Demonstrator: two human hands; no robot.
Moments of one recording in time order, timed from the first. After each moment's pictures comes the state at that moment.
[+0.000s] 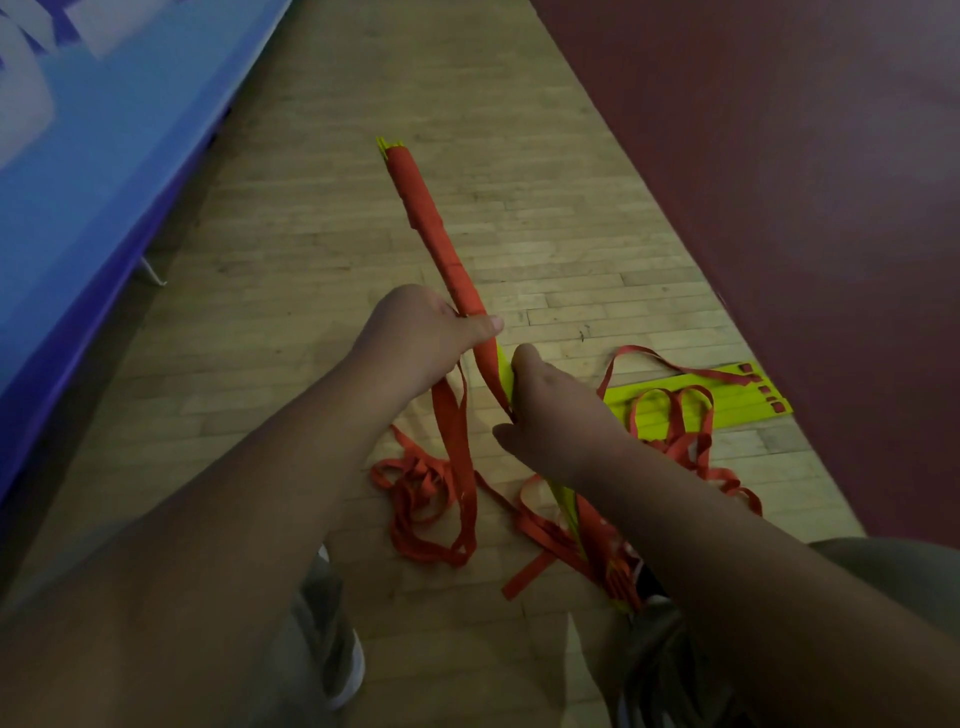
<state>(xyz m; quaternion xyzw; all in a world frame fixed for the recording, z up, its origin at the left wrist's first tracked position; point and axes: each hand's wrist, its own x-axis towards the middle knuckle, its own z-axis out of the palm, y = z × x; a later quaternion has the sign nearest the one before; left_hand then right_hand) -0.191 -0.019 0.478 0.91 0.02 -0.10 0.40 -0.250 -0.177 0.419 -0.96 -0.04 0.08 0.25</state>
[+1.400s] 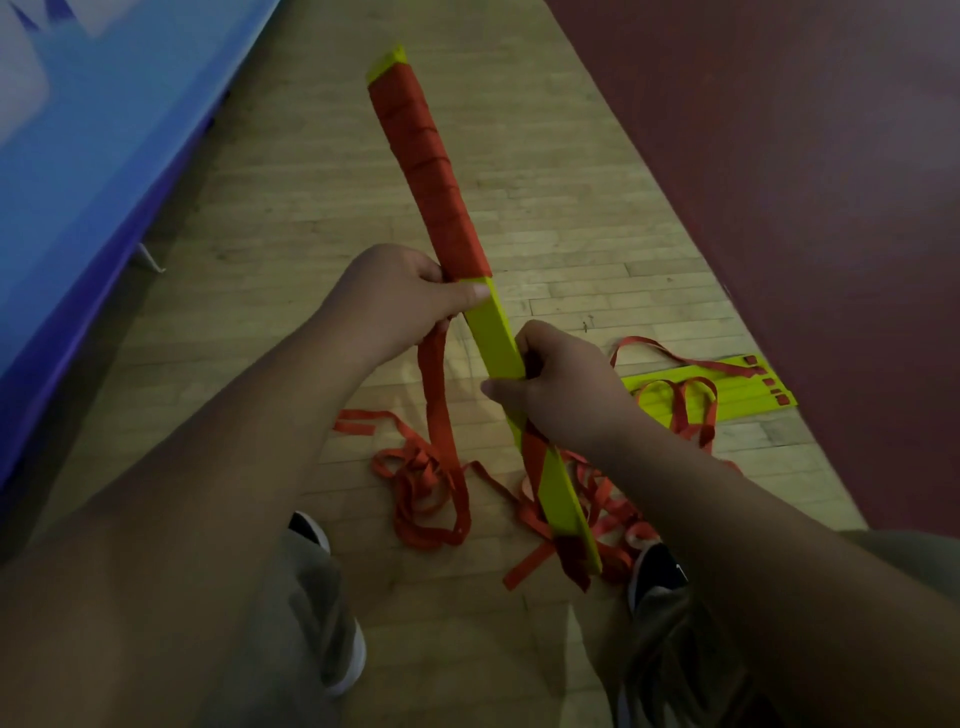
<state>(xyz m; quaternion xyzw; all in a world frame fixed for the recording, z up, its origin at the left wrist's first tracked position) -0.170 0.011 0.479 0.90 -0.03 -0.08 0.42 -0.242 -0.184 0.423 -0.90 0.04 0.06 0.44</state>
